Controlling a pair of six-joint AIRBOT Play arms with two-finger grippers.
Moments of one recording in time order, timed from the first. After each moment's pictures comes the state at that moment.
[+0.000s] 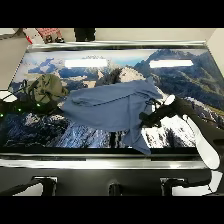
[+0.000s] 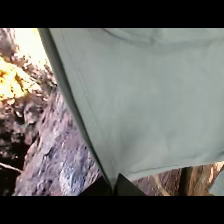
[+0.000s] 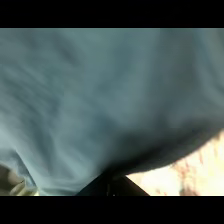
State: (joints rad) left arm 0.17 -1.30 1.10 0.95 -1.22 -1.37; right arm 0.03 -1.61 1.15 -1.03 1.23 1.53
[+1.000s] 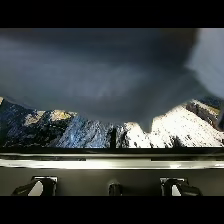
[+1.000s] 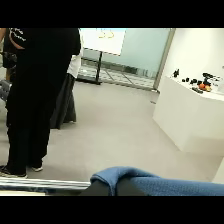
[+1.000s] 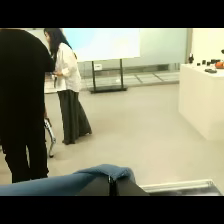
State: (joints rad) left arm 0.36 -0.80 1.91 0.97 -1.08 -1.50; right arm -0.18 -0.75 1.85 -1.47 0.95 1.60
